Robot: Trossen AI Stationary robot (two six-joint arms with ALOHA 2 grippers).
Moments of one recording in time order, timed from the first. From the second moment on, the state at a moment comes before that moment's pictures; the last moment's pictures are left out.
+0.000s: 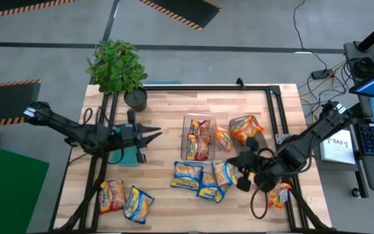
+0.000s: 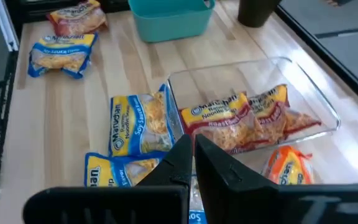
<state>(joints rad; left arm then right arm) -0.39 0.93 0.71 0.33 -0.61 0.22 0.67 1.30 1.18 -0.78 0.71 0.69</state>
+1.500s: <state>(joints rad) -0.40 1.63 1.23 0.08 -0.52 0.17 0.68 1.58 1.17 -0.89 0.43 0.59</state>
